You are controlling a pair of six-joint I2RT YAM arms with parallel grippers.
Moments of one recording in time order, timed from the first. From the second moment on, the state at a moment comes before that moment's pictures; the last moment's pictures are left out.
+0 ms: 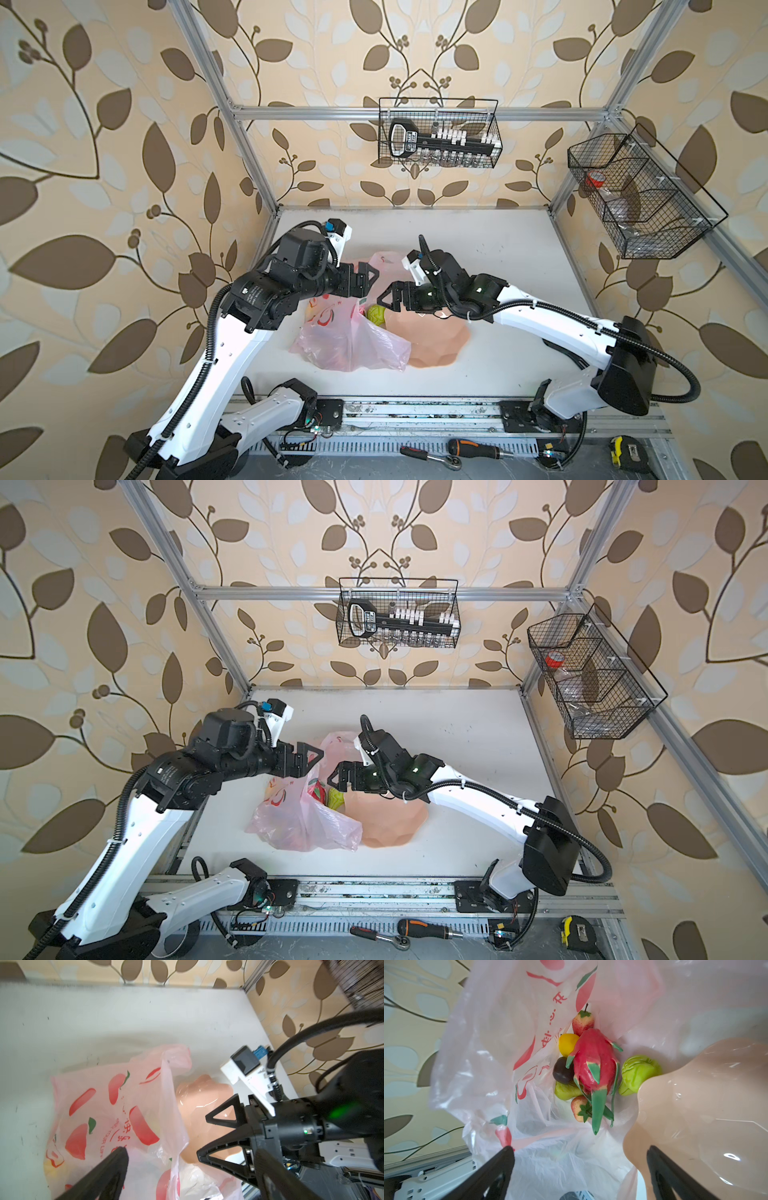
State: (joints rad) left arm -0.46 1.03 1.48 -1.07 0.21 -0.31; right arm 0.89 1.47 1.22 -0.45 -0.26 0.82
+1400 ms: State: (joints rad) left arm -1.02 1.38 1.54 -1.41 0.41 0.40; right arm 0.45 1.53 1.18 -0.52 -0.51 0.24
